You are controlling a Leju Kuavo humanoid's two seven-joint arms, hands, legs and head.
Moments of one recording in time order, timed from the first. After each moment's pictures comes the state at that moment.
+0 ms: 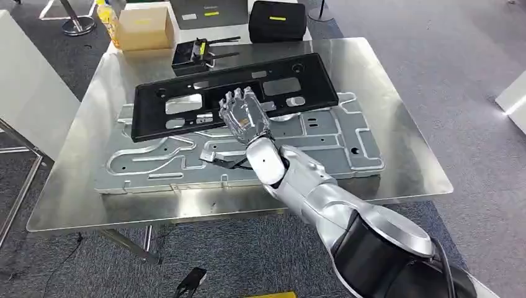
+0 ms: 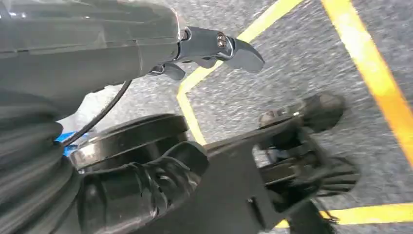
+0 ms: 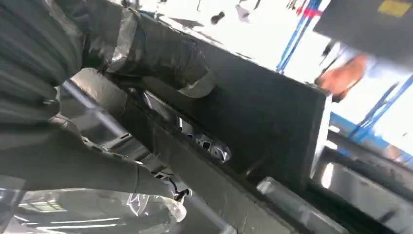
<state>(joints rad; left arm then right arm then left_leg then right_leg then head) -0.29 -0.31 0.92 -0.19 -1.25 0.01 0.09 -1.14 0.33 1.13 -0.30 1.53 -0.51 0.32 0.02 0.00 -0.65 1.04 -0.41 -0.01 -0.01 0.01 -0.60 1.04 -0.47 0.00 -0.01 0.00</state>
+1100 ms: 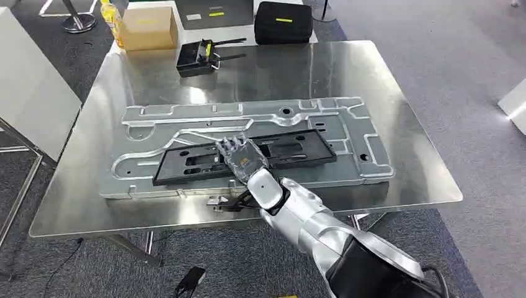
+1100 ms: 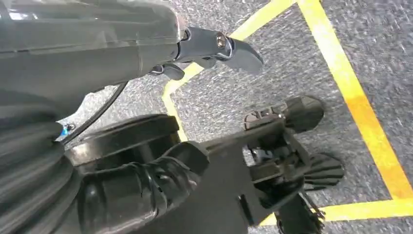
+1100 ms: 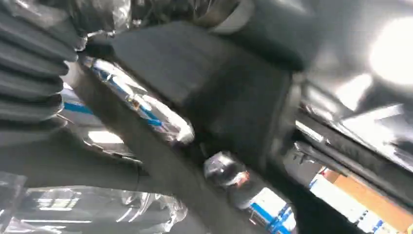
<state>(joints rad) -0.27 -0.32 0.92 -0.19 -1.21 0.02 0.01 -0.97 0.34 1.00 -0.29 1.42 -0.30 0.05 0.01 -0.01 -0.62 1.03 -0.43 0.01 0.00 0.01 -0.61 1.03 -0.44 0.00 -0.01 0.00</state>
